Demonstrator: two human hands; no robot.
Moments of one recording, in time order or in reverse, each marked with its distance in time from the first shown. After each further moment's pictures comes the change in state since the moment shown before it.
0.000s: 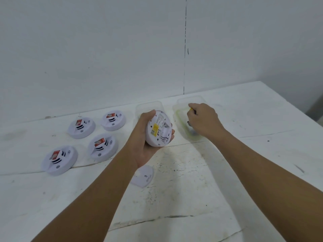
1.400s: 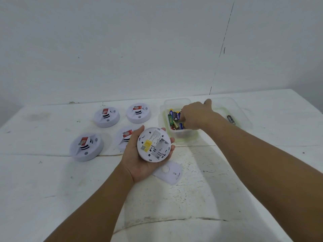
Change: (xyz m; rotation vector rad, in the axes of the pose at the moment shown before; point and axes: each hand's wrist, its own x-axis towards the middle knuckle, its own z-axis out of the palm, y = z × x) left_hand -0.036 0.010 -0.107 -0.346 0.013 -0.196; right_hand 0.033 -0.103 0.062 -0.851 -0.357 -0.253
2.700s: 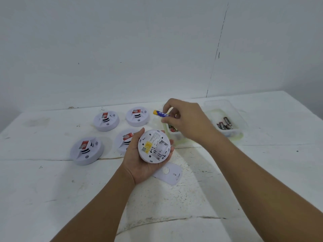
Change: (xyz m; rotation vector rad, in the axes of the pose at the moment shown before) left_hand 0.007 -0.002 -0.005 -0.065 -0.001 0.016; right_hand -0.072 -0.025 -0.019 0.957 0.398 -0.215
